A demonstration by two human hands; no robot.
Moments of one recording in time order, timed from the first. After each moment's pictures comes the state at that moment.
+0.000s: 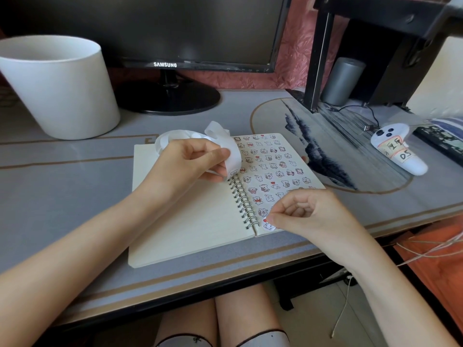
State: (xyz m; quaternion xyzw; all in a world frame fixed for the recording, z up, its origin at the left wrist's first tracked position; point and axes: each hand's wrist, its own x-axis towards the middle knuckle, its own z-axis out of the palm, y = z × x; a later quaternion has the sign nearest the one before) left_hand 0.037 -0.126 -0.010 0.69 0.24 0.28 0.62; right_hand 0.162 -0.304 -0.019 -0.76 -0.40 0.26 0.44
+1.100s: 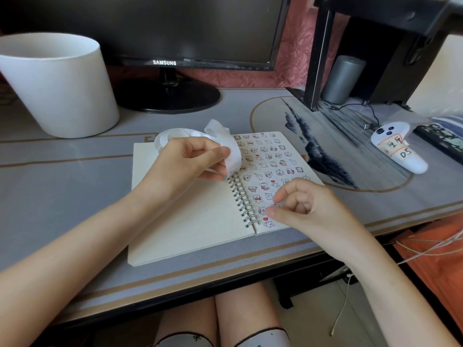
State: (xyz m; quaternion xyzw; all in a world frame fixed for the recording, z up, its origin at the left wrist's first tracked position) left_hand 0.038 -0.126 -0.011 0.69 0.23 0.28 0.63; right_hand 0.166 -0.302 -0.020 -0.76 -0.41 0.25 0.43
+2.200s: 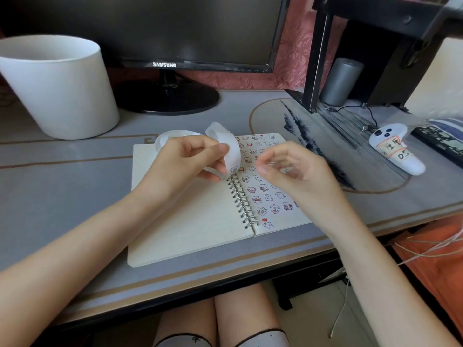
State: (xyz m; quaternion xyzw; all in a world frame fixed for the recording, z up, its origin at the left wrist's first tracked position) left_hand 0.036 -0.127 -0.008 0.70 0.21 0.29 0.61; right_hand 0.170 -0.270 -0.001 -0.69 -0.48 0.17 0.51
